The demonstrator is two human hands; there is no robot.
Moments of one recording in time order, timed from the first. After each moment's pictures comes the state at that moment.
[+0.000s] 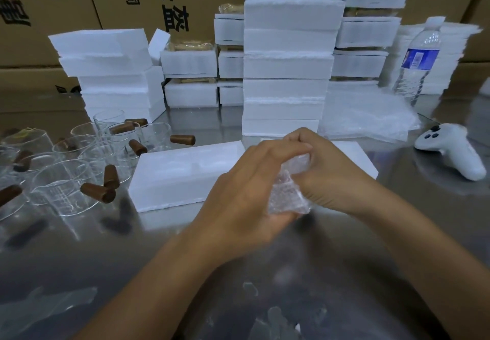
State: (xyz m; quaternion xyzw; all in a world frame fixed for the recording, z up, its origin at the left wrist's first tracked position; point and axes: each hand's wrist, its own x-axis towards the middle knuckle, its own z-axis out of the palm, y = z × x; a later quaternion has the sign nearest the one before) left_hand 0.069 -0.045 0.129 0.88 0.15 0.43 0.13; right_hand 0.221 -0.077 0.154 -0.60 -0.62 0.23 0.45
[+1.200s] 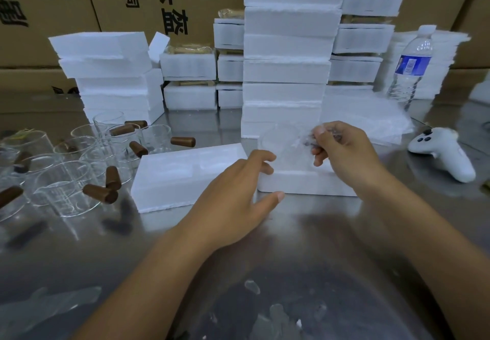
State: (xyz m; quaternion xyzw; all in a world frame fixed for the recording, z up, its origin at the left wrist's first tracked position) left_hand 0.060 -0.023 0.120 0.90 0.30 0.26 0.19; right_hand 0.265 -0.054 0.147 -0.64 -0.50 0.15 0.57
